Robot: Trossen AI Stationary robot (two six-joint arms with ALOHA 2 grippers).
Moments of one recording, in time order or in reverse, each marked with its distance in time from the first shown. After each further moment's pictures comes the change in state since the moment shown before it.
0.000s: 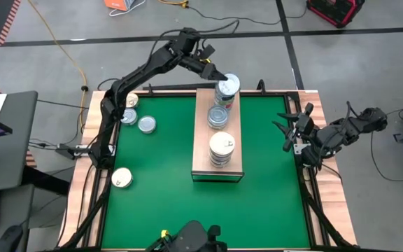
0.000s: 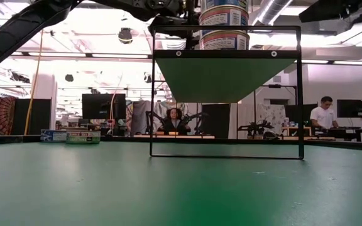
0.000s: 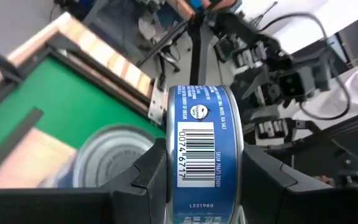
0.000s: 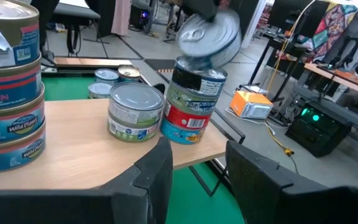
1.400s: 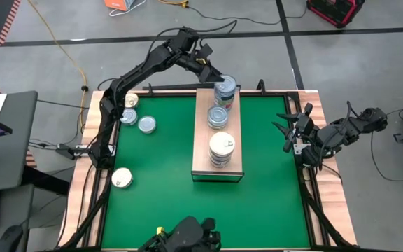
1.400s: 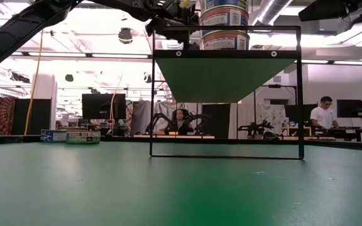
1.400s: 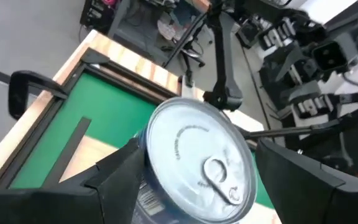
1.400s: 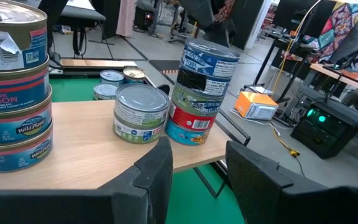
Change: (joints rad) left arm 0.017 0.000 0.008 -0.104 -0.075 0.267; right arm 0.000 0.000 0.001 0.015 -0.023 -0.009
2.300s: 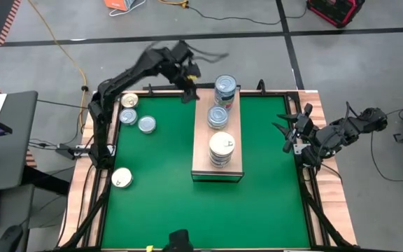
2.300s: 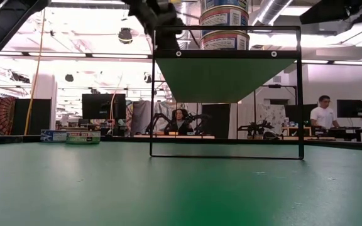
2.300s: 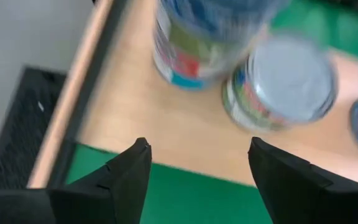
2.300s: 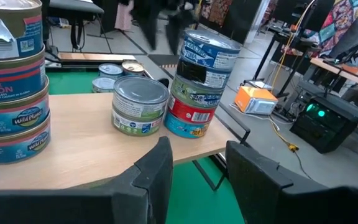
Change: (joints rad) left arm -0.036 -0.169 -0.139 -0.506 -0.426 0.470; right arm 0.000 0.000 0.000 -0.046 0.000 0.038
